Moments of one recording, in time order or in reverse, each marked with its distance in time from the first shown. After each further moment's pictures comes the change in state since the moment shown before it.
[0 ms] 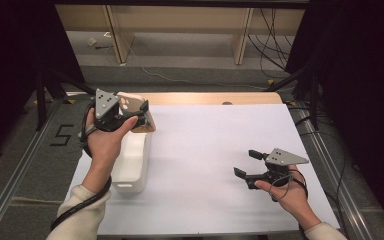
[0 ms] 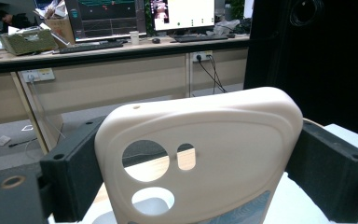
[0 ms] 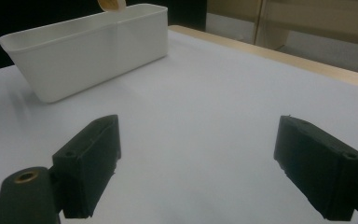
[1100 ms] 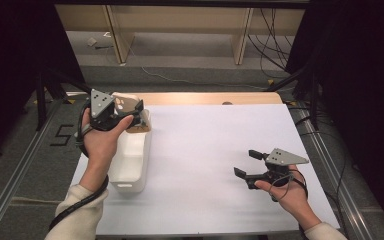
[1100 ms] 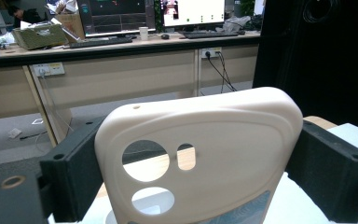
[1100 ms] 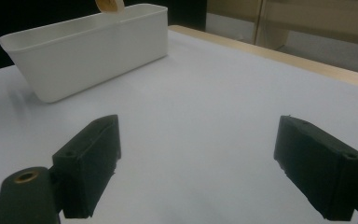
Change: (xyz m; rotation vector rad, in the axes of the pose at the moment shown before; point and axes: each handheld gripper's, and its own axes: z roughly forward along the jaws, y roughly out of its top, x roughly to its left) left arm 0.012 -0.004 0.000 0.014 0.034 -0.009; right arm 0.000 0.000 0.000 0.000 0.001 0.000
